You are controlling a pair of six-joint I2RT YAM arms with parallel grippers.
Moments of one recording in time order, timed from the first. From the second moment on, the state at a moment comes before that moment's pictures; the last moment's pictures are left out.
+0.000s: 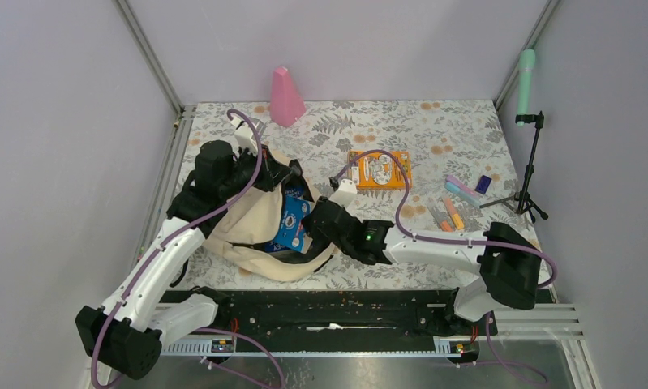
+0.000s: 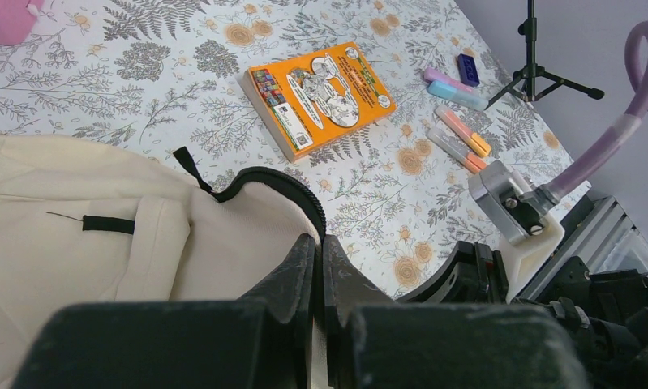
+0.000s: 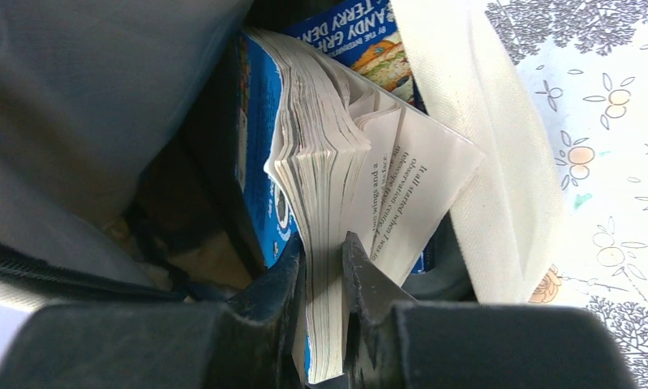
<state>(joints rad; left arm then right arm) -0.39 1.02 0.99 -0.28 0.36 -0.29 1.15 1.53 0.98 -0.05 0.48 1.04</state>
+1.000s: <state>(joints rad) -0.39 1.01 0.99 -0.28 0.36 -0.29 1.14 1.87 1.23 -0.04 0.47 0.99</state>
